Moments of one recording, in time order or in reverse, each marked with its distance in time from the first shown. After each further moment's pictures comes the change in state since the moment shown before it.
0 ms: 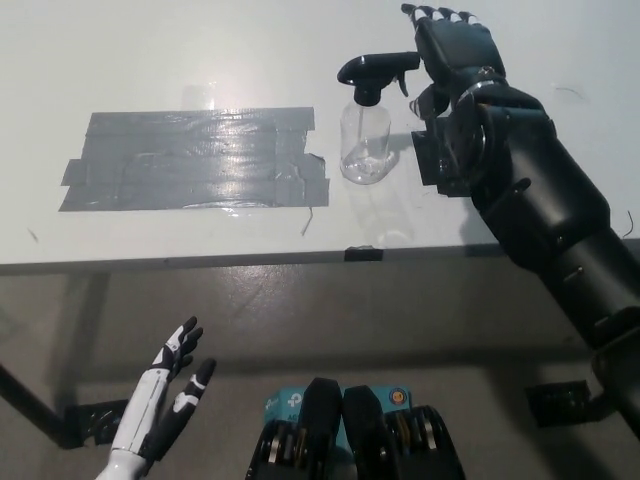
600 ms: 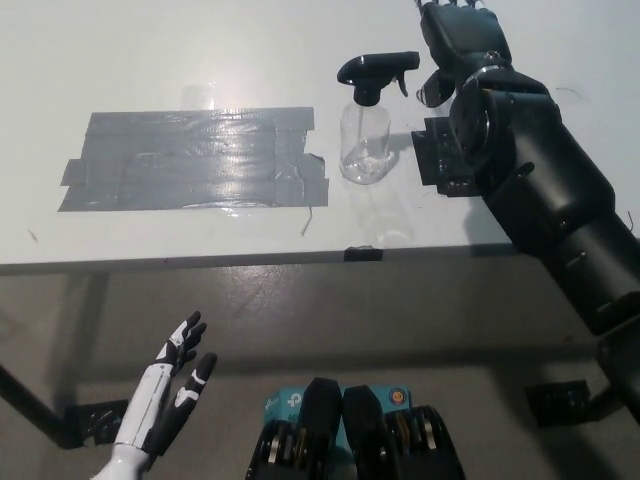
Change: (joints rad) left_arm -0.012 0.000 -0.004 0.008 0.004 -0.008 0.001; right_arm -0.027 -0.003 0.002 0.025 0.002 -0.021 -0.014
